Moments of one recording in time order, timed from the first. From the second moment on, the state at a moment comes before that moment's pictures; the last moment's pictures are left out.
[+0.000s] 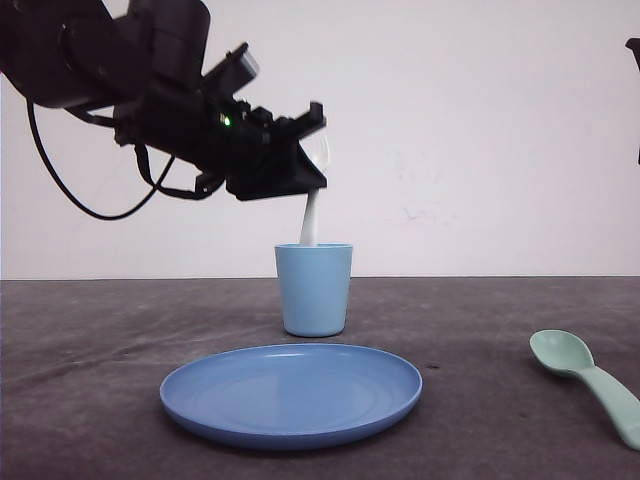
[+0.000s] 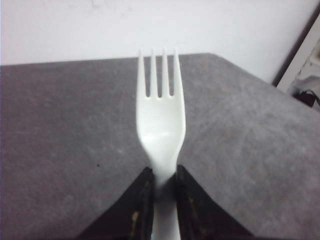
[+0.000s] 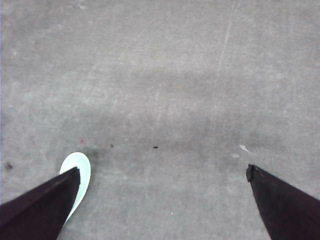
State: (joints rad) left arm -0.52 1.82 1.02 0.61 0.23 -0.15; right arm 0.05 0.96 0.82 -0.69 -0.07 0.07
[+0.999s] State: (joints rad) left arm -0.56 1.86 1.02 0.56 0.23 -0.05; right arm 0.05 0.98 0.82 -0.69 -0.10 0.07
